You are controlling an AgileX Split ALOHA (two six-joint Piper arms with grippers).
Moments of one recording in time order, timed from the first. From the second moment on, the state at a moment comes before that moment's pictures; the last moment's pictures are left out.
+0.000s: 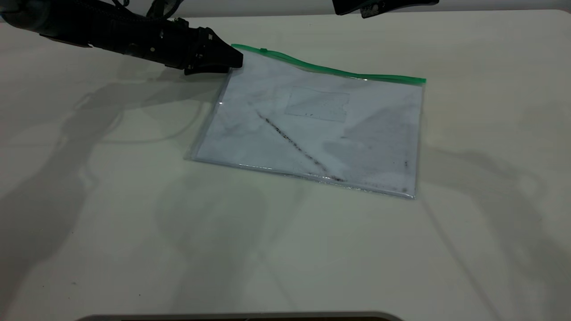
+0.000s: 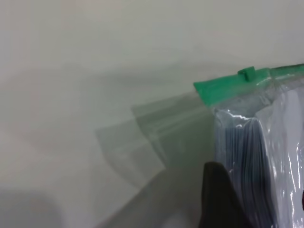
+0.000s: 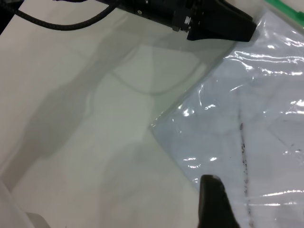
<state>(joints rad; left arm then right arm) -0.06 2.87 -2.09 -1.37 0.80 1.29 0.26 1.92 -1.06 1.42 0.59 -1.41</state>
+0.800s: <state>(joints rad) -0.04 2.87 -2.13 -1.37 0.70 1.26 0.26 1.99 -1.06 1.43 0.64 -1.41</state>
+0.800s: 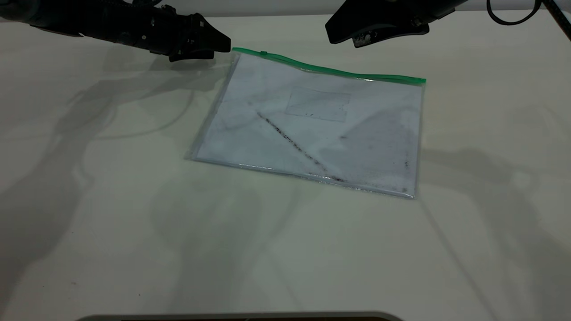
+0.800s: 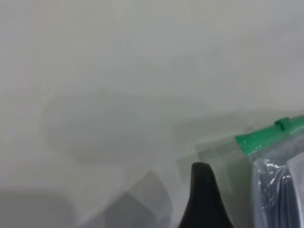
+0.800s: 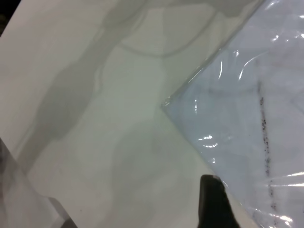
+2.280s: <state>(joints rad) -0.11 2.87 -2.15 -1.30 0.89 1.25 0.26 1.99 -1.14 1.44 0.66 -1.57</state>
